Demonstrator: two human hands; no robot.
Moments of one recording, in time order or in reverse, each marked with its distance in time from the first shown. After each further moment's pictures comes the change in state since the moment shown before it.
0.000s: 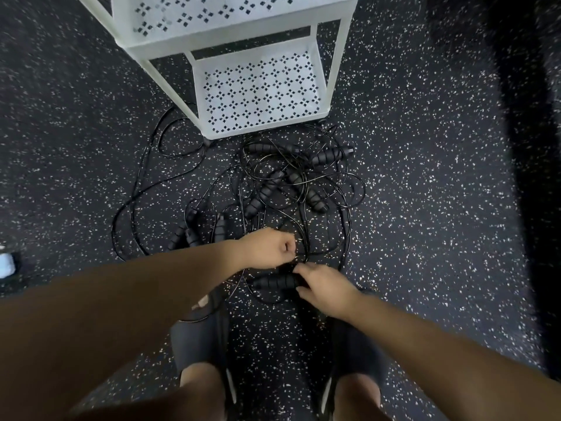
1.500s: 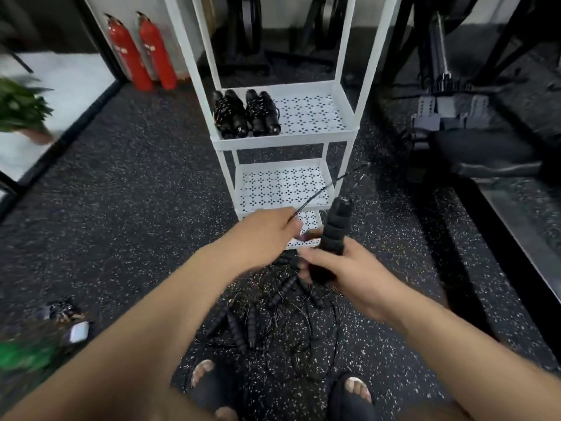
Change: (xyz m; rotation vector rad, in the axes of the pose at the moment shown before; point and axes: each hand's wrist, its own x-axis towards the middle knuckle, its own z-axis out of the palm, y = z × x) left_hand -0.362 0.214 -0.233 -0.027 0.735 0.030; right_hand -0.218 -0.267 -0.296 1.148 0.346 -0.189
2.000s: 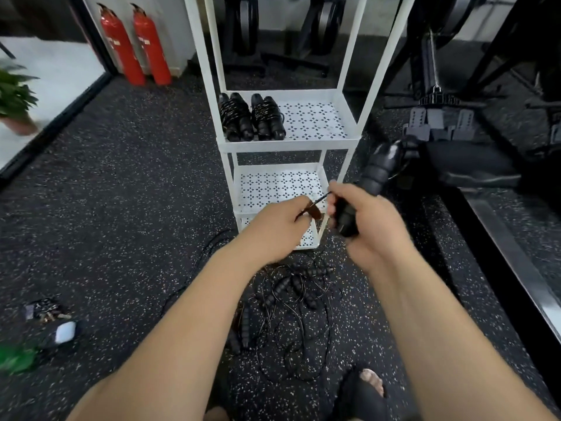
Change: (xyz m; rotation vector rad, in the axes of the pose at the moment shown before) left_hand 0.000 0.010 -0.010 -0.278 0.067 0.038; right_hand 0.023 -0.070 0.019 0.313 0.369 -0.179
